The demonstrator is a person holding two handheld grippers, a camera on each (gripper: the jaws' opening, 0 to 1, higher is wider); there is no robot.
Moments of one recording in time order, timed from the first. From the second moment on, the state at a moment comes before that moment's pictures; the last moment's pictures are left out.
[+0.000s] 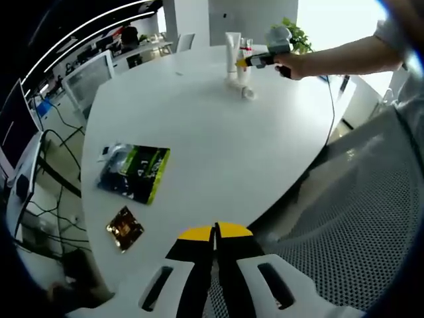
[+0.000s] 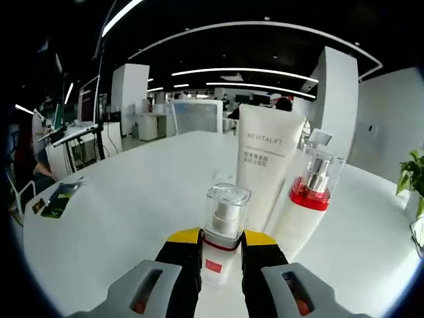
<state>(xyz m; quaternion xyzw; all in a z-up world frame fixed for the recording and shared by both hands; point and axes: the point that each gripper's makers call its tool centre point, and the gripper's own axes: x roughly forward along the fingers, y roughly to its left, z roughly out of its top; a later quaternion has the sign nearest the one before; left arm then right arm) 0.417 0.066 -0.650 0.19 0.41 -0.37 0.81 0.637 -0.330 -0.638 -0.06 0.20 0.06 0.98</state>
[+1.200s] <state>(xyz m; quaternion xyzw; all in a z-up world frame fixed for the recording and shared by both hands) 0.418 0.067 -0.651 0.20 0.41 -0.37 0.81 0.649 -0.339 -0.643 -0.08 0.16 0.03 0.98</state>
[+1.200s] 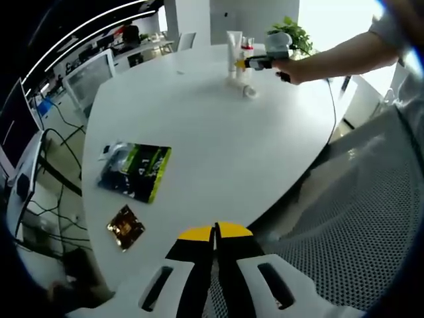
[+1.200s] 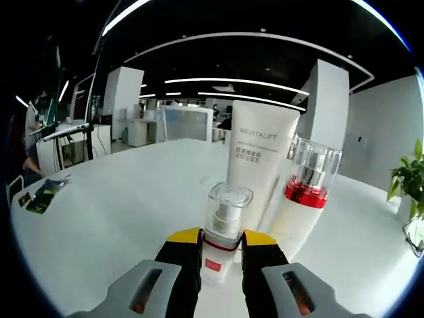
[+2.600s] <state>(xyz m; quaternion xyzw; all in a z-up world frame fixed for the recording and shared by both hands) 0.422 0.066 -0.647 0.20 0.40 -0.36 0.82 0.624 -0.356 -0.662 -0.06 0.23 -0.01 0.97</state>
